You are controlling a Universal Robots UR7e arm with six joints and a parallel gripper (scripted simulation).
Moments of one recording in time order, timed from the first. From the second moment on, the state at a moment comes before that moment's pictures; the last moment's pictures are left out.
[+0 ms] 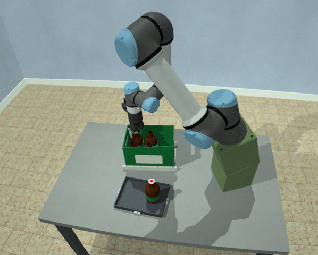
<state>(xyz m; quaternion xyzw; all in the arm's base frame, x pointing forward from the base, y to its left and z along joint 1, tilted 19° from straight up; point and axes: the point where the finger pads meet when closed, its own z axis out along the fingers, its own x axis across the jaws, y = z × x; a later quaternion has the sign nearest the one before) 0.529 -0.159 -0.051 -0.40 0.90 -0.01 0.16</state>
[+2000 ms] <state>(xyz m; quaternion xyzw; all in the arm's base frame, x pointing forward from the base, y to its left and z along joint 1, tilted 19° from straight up) 0.537 -0.159 -0.064 -0.40 0.90 -0.02 0.16</state>
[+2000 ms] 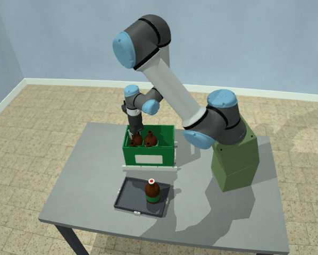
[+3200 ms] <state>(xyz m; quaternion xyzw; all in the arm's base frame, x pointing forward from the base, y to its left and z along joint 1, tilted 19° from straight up) 0.537 -0.159 -0.064 -0.40 0.90 -0.02 0.16</state>
